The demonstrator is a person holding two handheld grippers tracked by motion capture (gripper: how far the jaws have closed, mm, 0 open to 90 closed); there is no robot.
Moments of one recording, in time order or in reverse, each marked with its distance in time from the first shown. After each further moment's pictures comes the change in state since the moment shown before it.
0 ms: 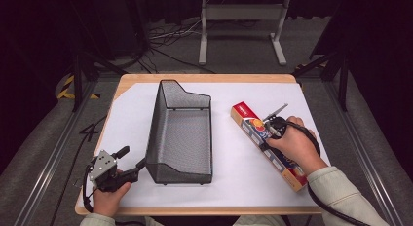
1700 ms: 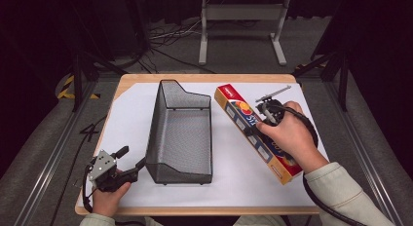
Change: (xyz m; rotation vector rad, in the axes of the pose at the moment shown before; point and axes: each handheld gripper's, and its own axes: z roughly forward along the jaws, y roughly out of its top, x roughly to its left) left arm 0.001 0.000 -0.001 -0.005 0.005 0.005; right arm 0.057 0.028 -0.084 -0.205 0.108 0.045
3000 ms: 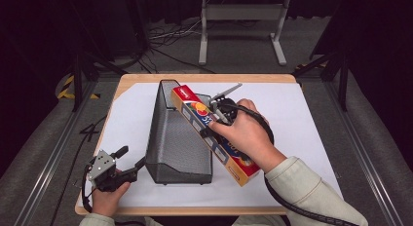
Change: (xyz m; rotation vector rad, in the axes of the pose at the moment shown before) left arm 0.002 -0.001 0.000 0.001 0.001 -0.004; right arm 0.105 0.040 0.024 -0.010 0.097 -0.080
